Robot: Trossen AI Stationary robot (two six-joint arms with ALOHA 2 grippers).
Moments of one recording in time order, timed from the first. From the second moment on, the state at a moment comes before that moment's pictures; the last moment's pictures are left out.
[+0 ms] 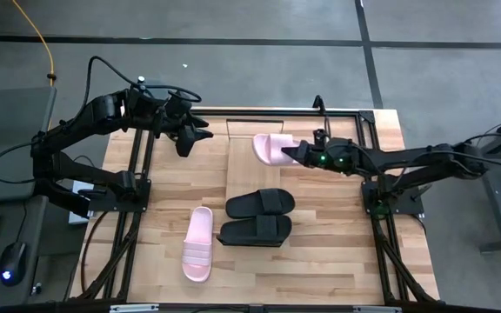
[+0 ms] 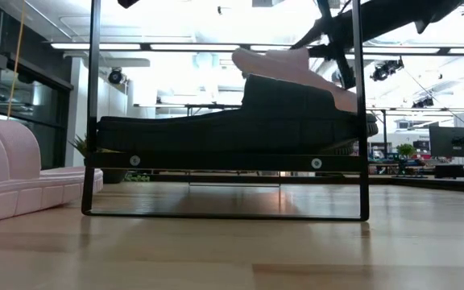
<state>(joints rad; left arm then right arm) 0.43 1.15 1.50 -0.91 0.11 -0.28 -0.09 1.11 0.65 0.22 0.28 1.30</state>
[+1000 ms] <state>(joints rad) 0.43 1.15 1.50 -0.92 0.10 -0.29 -0.03 1.52 0.95 0.12 0.18 1.29</state>
